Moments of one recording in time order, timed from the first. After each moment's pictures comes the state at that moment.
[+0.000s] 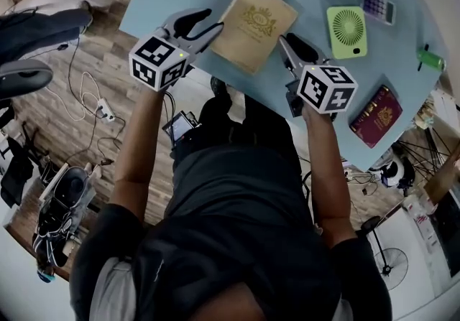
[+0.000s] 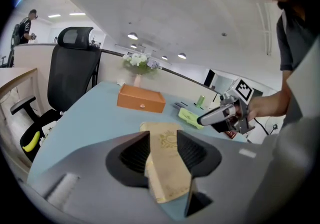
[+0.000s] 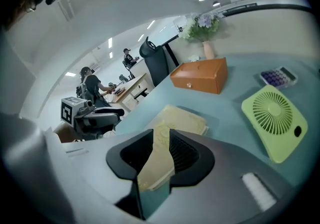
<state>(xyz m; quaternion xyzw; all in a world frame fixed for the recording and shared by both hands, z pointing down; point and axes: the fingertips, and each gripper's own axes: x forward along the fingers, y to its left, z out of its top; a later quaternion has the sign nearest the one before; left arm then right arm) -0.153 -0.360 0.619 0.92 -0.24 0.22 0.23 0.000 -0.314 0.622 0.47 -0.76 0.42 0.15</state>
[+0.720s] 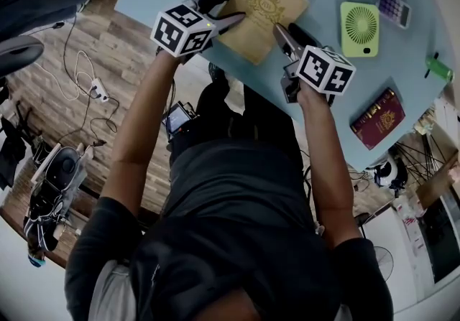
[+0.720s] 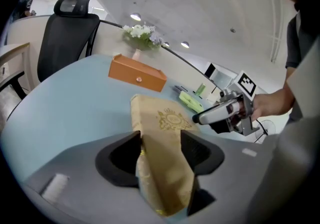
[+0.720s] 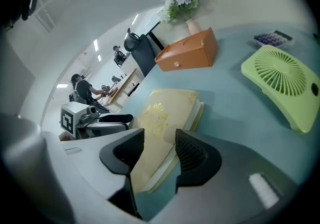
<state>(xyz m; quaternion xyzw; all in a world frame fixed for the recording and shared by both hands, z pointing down) -0.117 -0.349 0.702 0.89 -0.19 0.27 0.30 -0.006 -0.312 0.691 0.47 -0.71 0.51 0.13</state>
